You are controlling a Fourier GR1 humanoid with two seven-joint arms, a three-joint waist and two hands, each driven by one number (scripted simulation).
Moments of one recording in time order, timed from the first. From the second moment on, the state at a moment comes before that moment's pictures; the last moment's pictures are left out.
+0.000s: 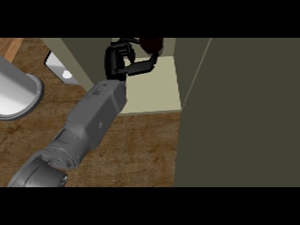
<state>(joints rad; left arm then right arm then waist) -1.15 0.00 0.05 -0.15 0.51 0.38 -0.75 -0.06 -0.02 0.12 -2.46 -0.08 0.14 0.60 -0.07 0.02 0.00</state>
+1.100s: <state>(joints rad) -1.13 0.00 0.03 -0.08 0.43 0.49 -0.78 -0.10 -0.01 0.13 -2.46 -0.08 0.14 0.60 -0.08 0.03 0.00</state>
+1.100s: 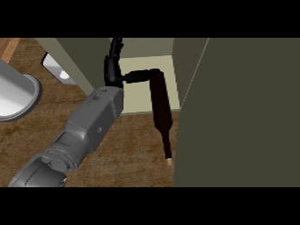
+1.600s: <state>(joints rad) -1.10 0.00 0.05 -0.10 0.43 0.45 -0.84 -0.08 -0.01 0.14 -2.46 -0.09 0.14 0.60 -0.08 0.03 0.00</state>
